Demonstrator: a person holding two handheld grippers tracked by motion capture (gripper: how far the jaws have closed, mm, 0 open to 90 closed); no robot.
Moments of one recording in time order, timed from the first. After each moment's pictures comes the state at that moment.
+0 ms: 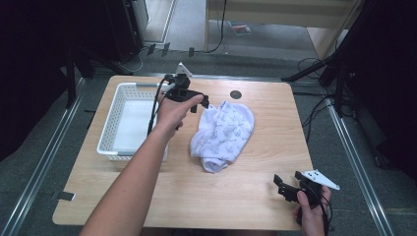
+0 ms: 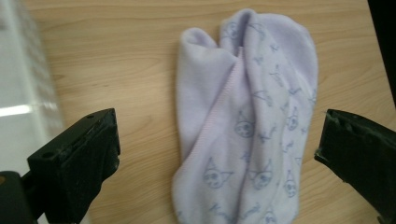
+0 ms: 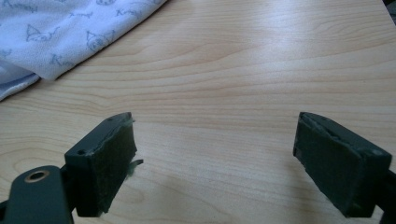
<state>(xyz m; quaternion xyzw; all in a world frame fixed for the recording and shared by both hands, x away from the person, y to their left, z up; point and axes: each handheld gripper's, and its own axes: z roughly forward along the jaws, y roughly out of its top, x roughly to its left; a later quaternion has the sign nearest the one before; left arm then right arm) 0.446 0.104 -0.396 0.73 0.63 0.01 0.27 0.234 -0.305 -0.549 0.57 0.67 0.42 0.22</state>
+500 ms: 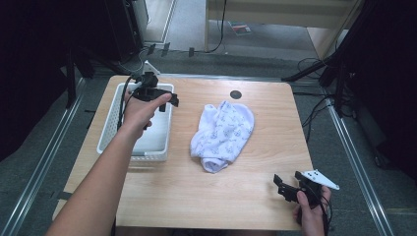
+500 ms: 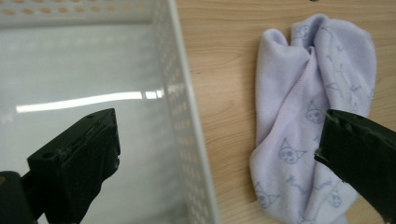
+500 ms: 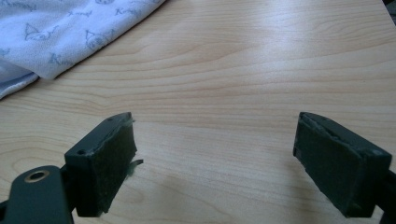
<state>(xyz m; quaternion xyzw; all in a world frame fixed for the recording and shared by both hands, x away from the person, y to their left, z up) 0.429 0.184 -0.389 0.71 0.66 0.04 0.26 0.234 -0.304 -0.549 0.58 0.67 0.41 0.22</state>
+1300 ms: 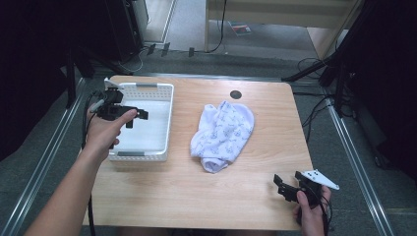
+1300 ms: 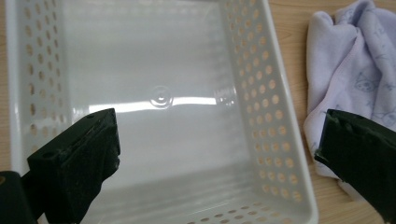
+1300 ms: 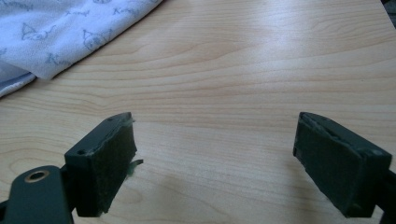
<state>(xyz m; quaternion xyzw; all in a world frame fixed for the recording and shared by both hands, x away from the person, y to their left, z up) 0.362 0.256 -0.402 0.69 0.67 0.09 0.28 0.234 -0.304 -0.549 0.58 0.67 0.41 0.22</state>
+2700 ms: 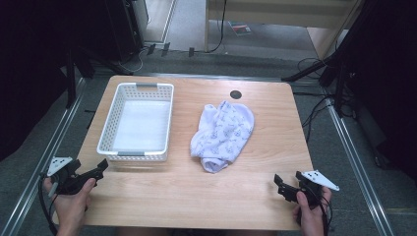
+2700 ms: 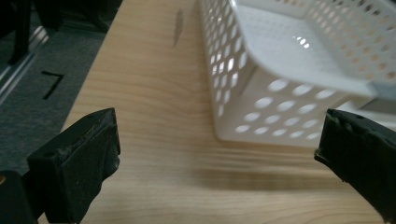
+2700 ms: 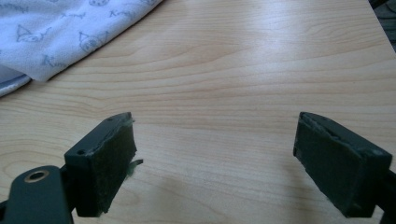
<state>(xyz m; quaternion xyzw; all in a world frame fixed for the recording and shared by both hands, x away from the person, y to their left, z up) 0.206 0.347 -0.534 0.57 0.66 0.27 0.41 0.233 -0.303 -0.549 0.58 0.67 0.41 0.23</state>
